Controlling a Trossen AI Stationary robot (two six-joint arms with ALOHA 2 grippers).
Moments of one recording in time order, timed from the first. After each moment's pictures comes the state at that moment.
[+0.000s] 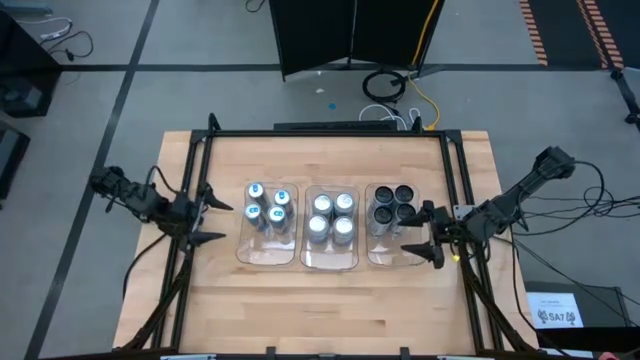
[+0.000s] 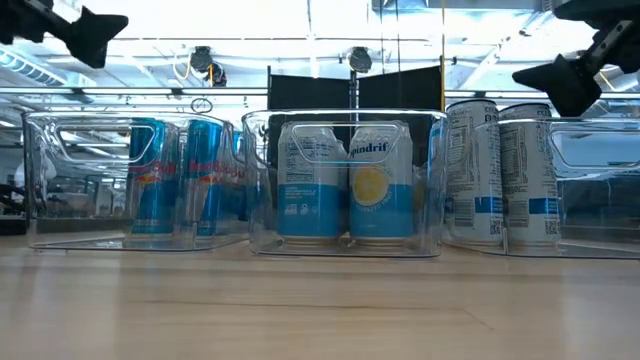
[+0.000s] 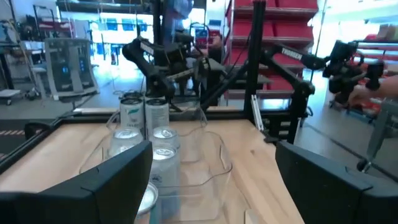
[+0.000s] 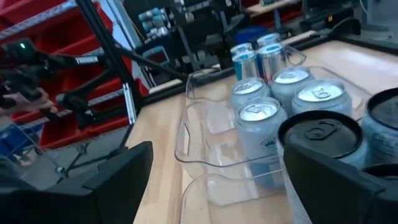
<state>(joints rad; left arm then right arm) -0.52 0.00 0.30 -0.26 -0.33 -0.01 0.65 0.50 0.24 0.08 0.61 0.50</state>
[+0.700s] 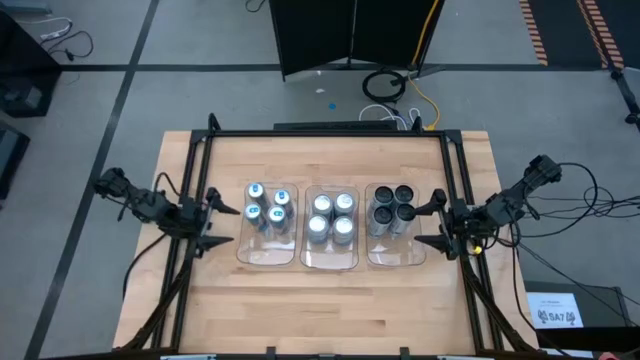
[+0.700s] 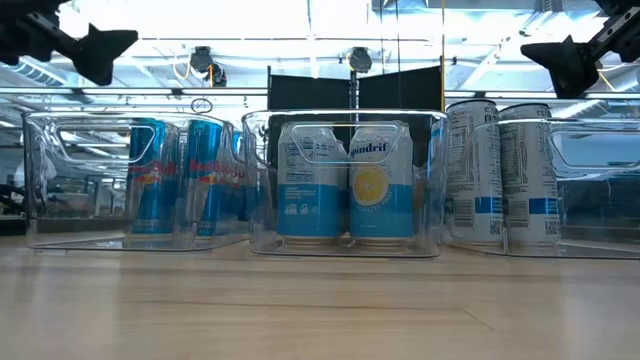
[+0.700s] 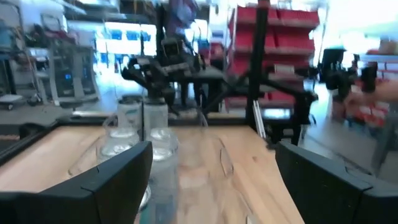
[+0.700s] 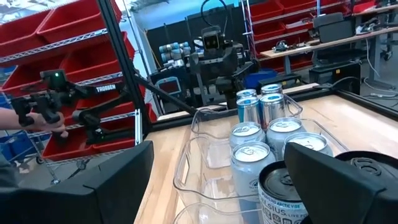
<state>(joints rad) -0.52 0.00 0.16 -0.09 -0.34 -0.01 0.65 0.19 0.20 0.02 0.60 0.26</state>
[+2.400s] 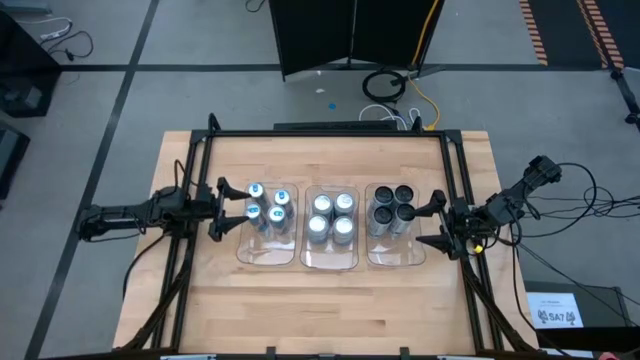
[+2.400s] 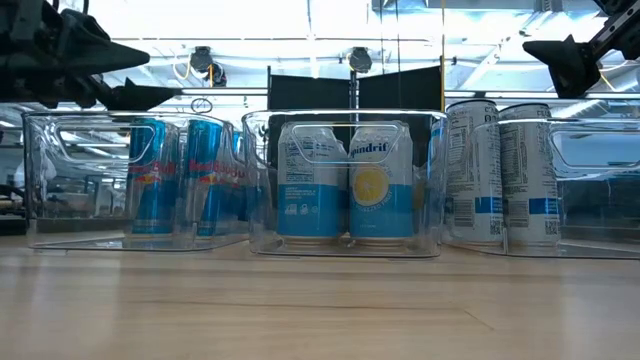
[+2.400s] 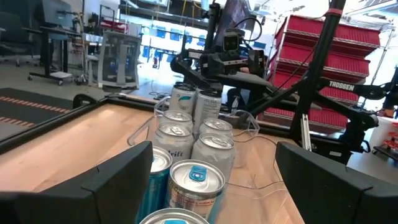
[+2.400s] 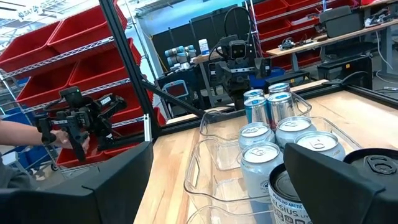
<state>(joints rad) 0.06 0.00 0.01 0.06 0.05 -0.18 0.65 0.18 0.20 0.03 0.57 0.30</state>
